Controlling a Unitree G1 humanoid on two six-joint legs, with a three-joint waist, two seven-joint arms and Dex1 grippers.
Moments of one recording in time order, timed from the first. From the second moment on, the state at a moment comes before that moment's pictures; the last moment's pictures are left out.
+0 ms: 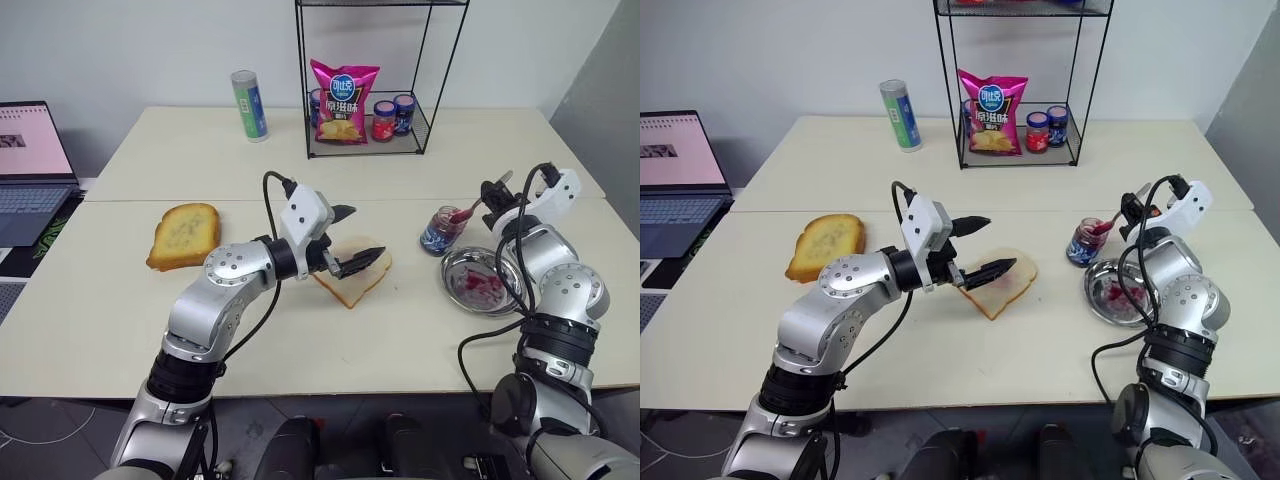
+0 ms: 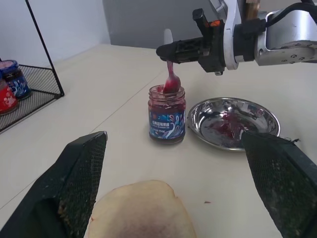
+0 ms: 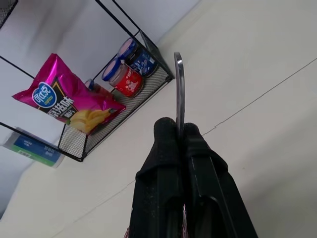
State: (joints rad) left arm -0.52 0.39 -0.15 -0.31 -0.35 0.58 -0.71; right arm -0.68 -0.20 -0.58 0.09 0.77 0.76 -0.12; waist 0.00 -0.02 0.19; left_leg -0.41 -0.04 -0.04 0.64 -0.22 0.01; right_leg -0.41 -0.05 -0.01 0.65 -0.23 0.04
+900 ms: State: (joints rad) left arm -0.36 0.55 -0.01 -0.36 -0.44 0.56 -0.81; right arm -0.77 -0.11 -0.41 -0.19 1.11 0.86 -0.22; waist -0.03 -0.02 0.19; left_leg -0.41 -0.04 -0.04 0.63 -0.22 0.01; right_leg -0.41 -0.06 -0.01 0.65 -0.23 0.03
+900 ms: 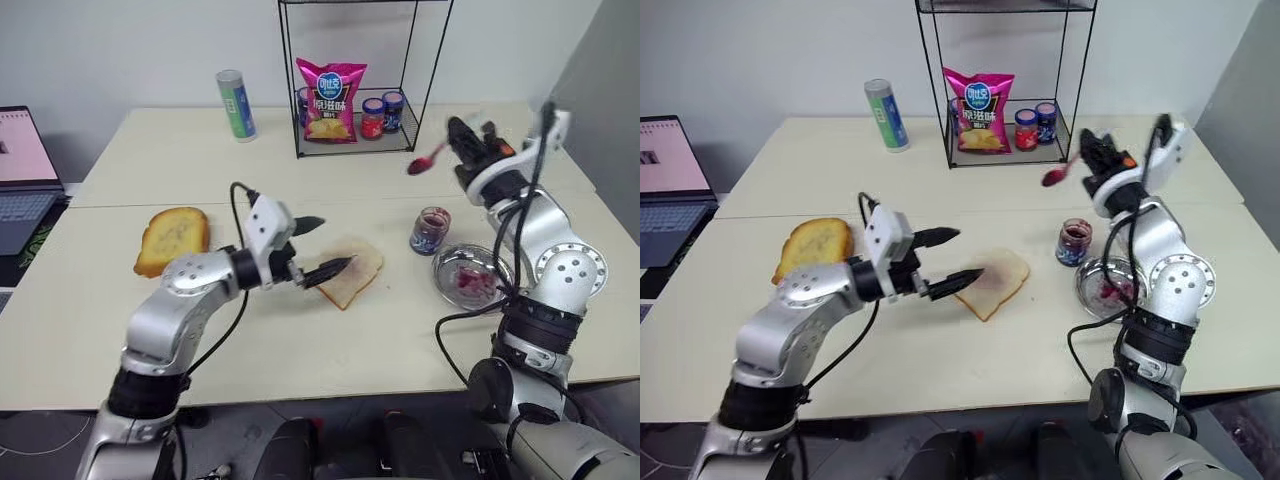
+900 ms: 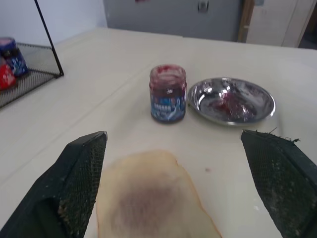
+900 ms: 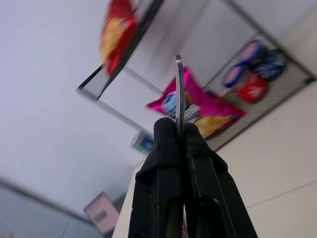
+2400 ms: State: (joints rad) left arm 0.04 0.53 0.07 -0.55 -0.41 0.47 -0.63; right arm -0.47 -0.18 0.30 -0.07 0.14 0.14 0.48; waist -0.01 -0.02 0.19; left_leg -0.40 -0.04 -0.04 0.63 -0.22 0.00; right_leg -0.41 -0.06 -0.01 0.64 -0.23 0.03
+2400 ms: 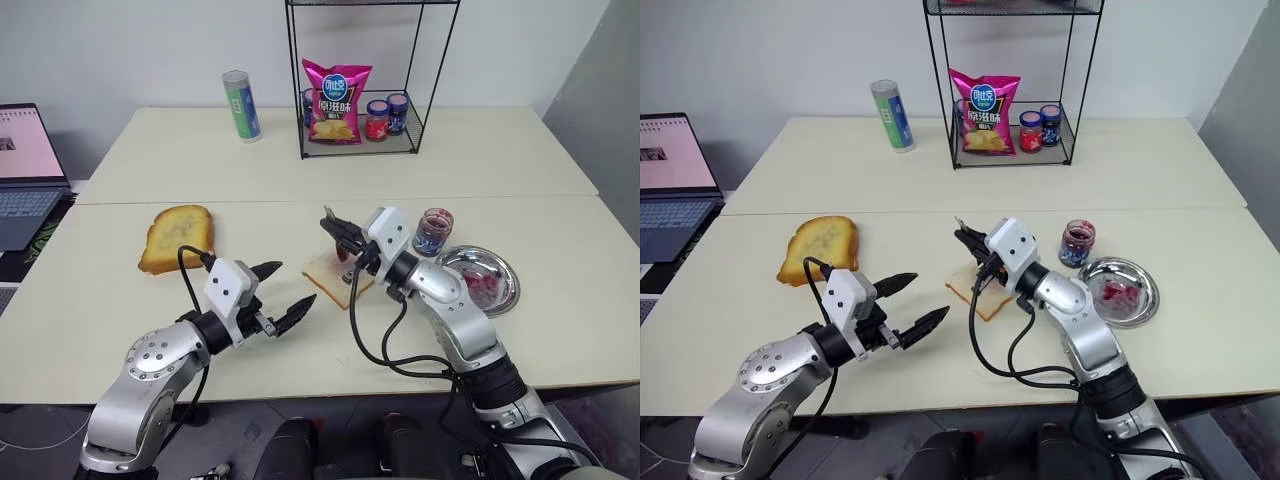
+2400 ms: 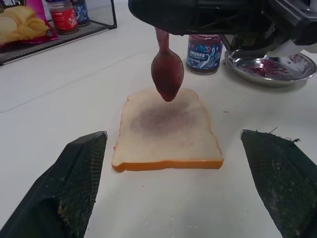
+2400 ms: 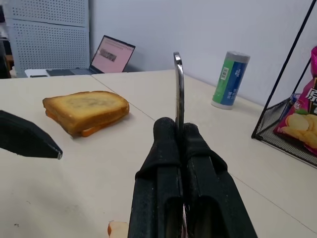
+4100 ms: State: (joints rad) left arm 0.03 0.55 0.08 -0.55 -0.41 0.46 -0.62; right arm -0.52 0.11 -0.14 0.20 0.63 0.65 0.24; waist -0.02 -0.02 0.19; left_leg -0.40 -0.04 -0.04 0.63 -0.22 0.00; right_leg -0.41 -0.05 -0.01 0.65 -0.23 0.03
